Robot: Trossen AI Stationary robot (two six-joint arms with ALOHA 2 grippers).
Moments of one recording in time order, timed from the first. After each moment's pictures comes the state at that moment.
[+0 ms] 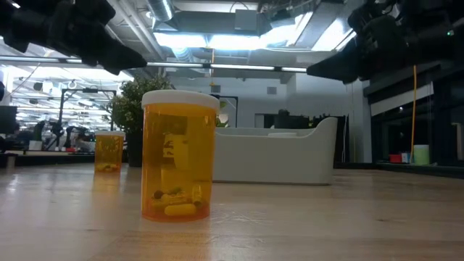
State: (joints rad) left arm 0.13 0.53 0.27 0.04 0.02 0.07; right arm 0.10 1.05 0.28 0.62 0.29 -0.09
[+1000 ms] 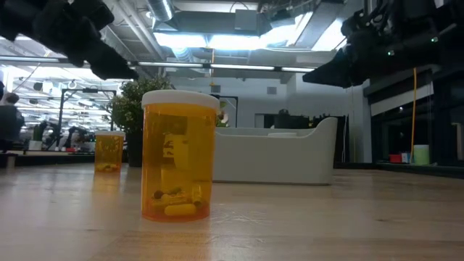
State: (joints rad) left arm 0.00 0.53 0.35 -0.23 -0.13 -0.09; right arm -0.03 1.05 0.28 0.62 0.29 -0.10
